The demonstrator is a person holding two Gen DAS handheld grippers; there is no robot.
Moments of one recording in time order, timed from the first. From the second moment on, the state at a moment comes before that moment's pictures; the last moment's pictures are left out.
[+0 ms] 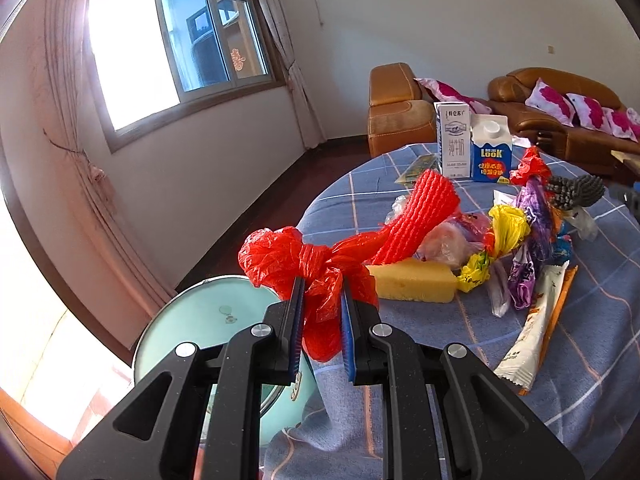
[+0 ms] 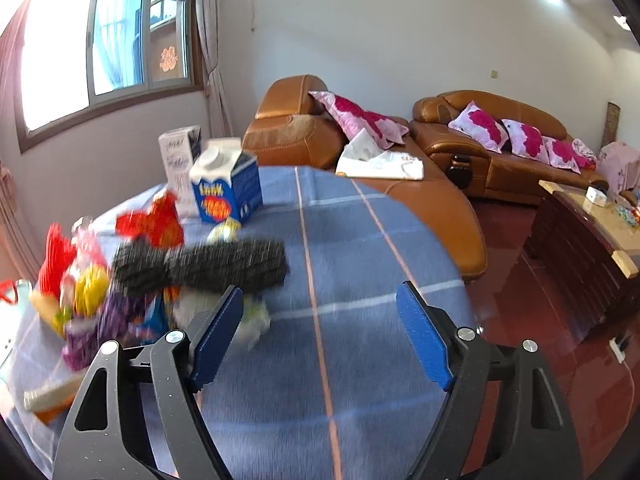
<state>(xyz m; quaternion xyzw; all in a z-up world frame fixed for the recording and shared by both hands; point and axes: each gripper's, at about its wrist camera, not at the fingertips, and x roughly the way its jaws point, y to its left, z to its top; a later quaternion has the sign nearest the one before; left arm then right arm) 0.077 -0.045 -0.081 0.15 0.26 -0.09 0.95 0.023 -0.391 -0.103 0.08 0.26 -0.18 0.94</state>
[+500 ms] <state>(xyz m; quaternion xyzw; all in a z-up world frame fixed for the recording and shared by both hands) 0.072 -0.050 -0.084 0.16 0.27 -0.10 0.94 0.068 -0.396 -0.113 0.14 0.32 -0.06 0.94</state>
